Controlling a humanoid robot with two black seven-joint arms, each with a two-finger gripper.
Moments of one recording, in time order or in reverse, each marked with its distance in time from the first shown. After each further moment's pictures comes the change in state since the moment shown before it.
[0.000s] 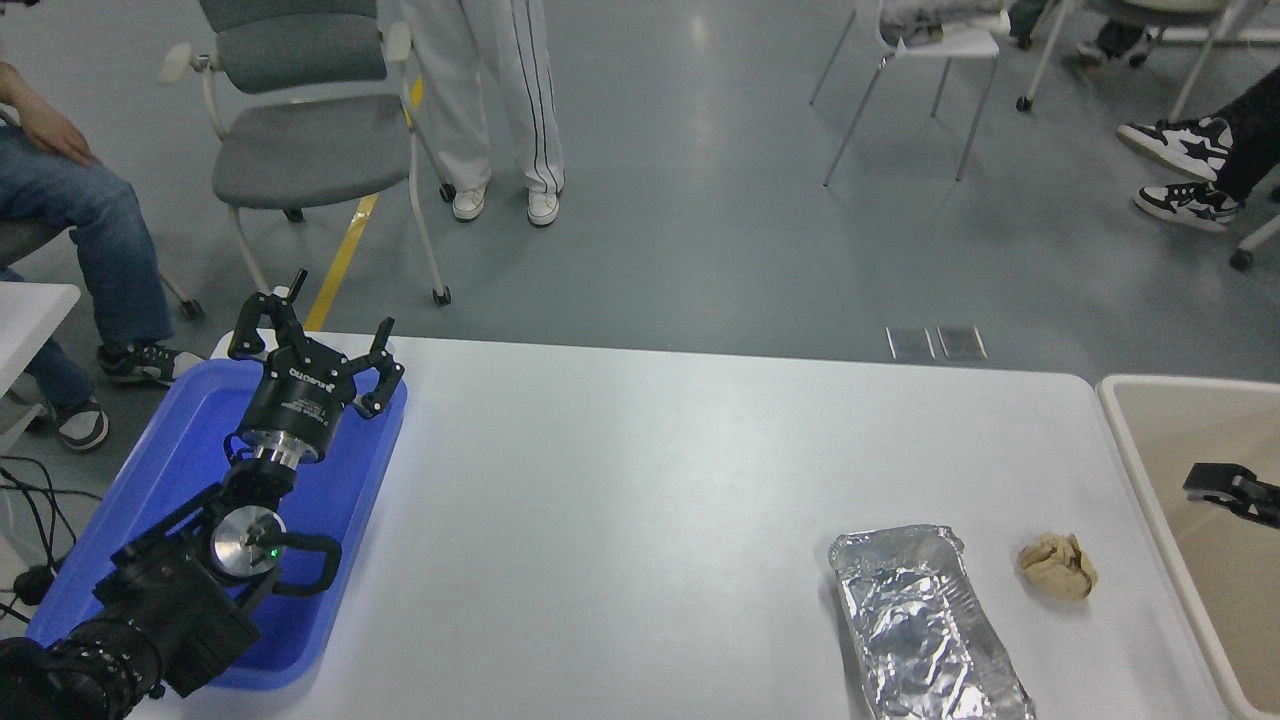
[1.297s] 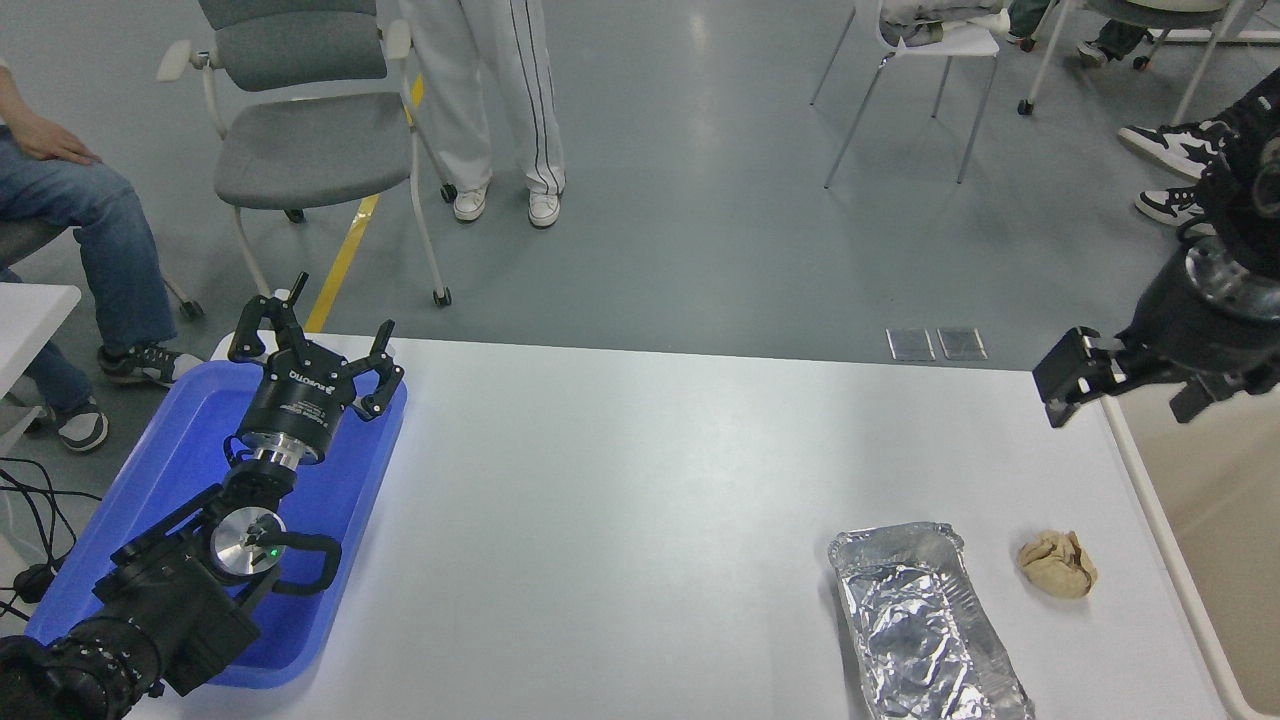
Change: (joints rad) left arm 0.001 0.000 -0.001 0.001 -0.001 0.000 0.000; right arm 0.676 0.456 -0.226 0.205 0.049 0.468 0.002
